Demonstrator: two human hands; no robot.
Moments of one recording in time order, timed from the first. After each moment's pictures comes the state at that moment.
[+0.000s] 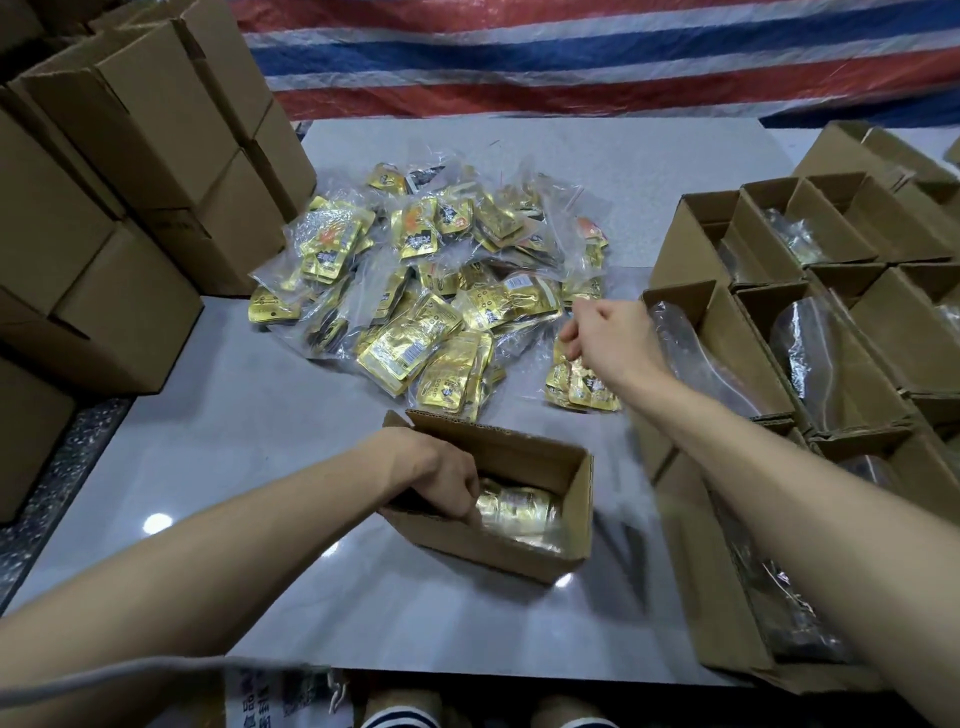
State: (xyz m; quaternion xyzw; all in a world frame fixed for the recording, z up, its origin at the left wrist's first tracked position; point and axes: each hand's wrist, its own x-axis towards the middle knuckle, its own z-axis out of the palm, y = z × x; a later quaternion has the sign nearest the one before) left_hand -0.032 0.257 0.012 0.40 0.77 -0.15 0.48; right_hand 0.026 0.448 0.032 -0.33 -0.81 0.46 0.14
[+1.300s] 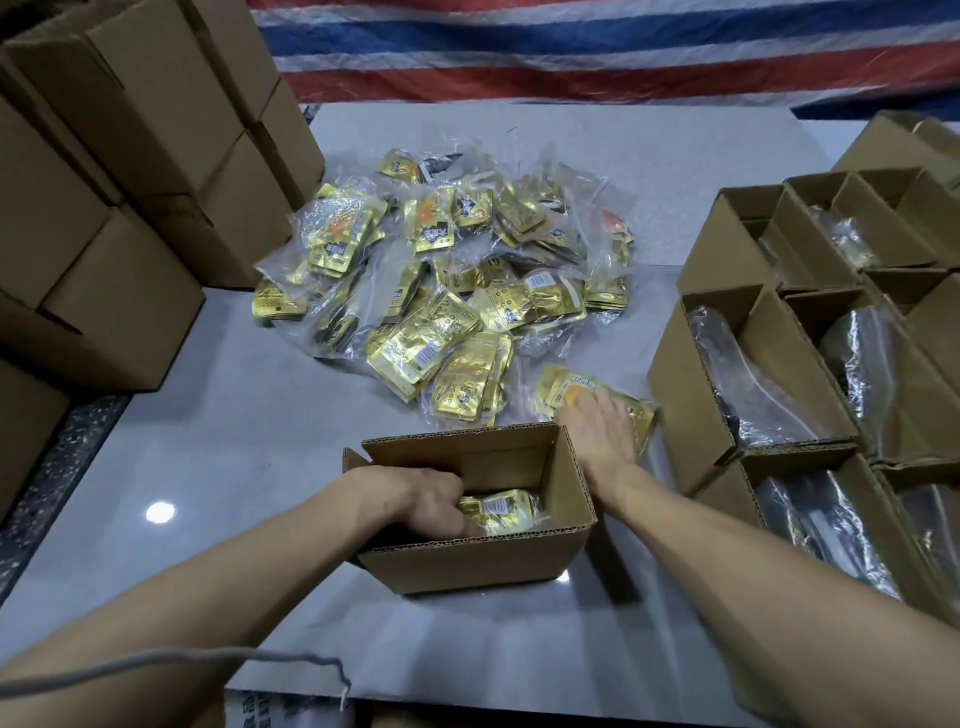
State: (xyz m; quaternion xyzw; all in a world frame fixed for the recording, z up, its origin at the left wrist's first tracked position) left_hand -0.055 0.226 -0.032 0.34 0.81 -0.10 0.48; right_hand 0.025 0.414 -0.072 -0.23 -0.97 0.02 -0.08
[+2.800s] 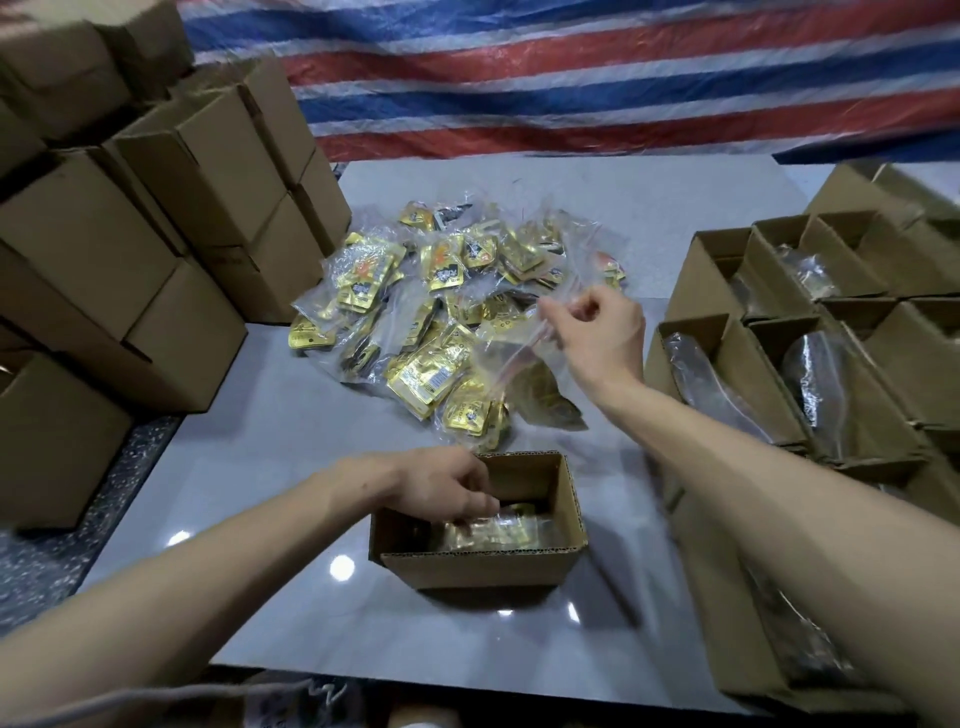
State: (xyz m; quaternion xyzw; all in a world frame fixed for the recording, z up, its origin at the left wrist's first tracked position) left_hand -0.030 0.215 0.056 0.40 0.81 0.06 0.42; right_hand 0.004 0.410 0.066 -0.27 -0.77 0.49 0.31
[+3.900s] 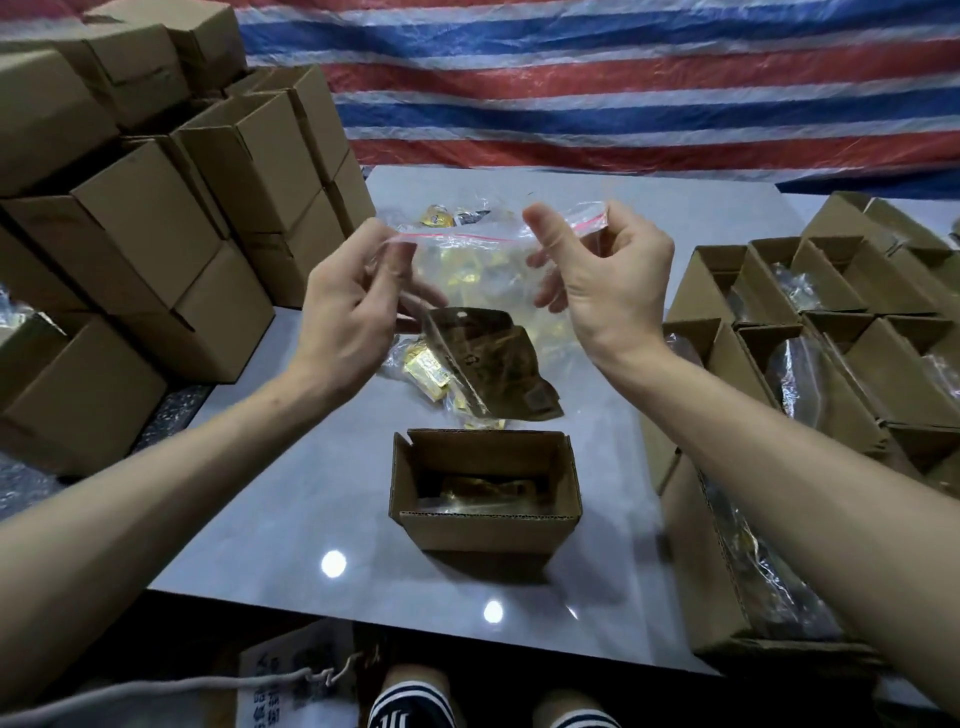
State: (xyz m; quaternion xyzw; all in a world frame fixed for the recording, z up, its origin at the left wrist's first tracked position) left_hand -0.024 0.164 0.154 0.33 0.72 0.61 -0.02; right_hand 0.054 0.347 0.167 -0.07 -0.70 0.60 0.38
